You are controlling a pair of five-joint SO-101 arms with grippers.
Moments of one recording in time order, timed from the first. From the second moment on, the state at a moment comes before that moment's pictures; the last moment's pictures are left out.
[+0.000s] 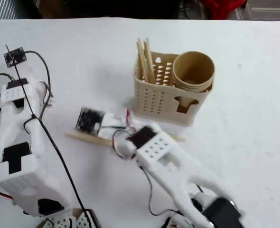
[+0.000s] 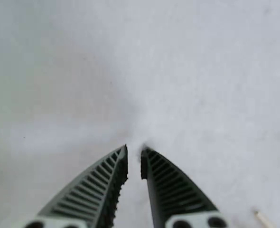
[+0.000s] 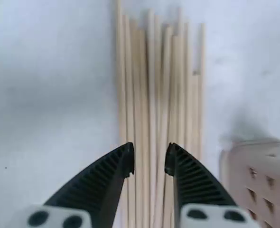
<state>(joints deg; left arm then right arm) -25.2 15.1 12.9 51.8 10.3 -43.9 -18.9 41.7 48.0 37.0</state>
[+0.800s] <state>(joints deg) -25.2 15.1 12.9 51.8 10.3 -45.0 -8.5 46.8 42.7 43.4</state>
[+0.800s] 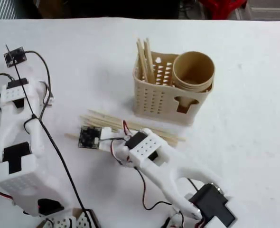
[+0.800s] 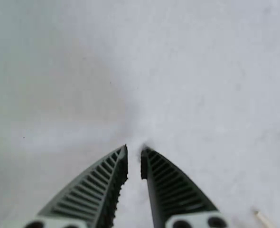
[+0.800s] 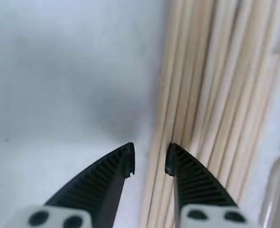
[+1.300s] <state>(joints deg) -25.2 15.1 12.9 51.8 10.3 -35.3 -8.7 43.0 37.8 40.9</state>
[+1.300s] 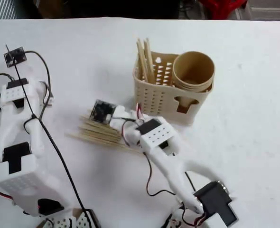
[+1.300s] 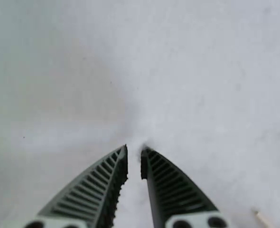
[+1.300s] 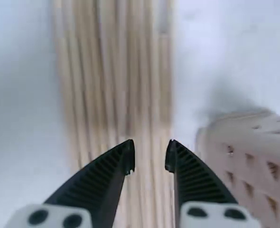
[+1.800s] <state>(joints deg) -25.2 15.1 12.9 51.8 10.3 -34.9 -1.5 42.0 35.5 43.9</state>
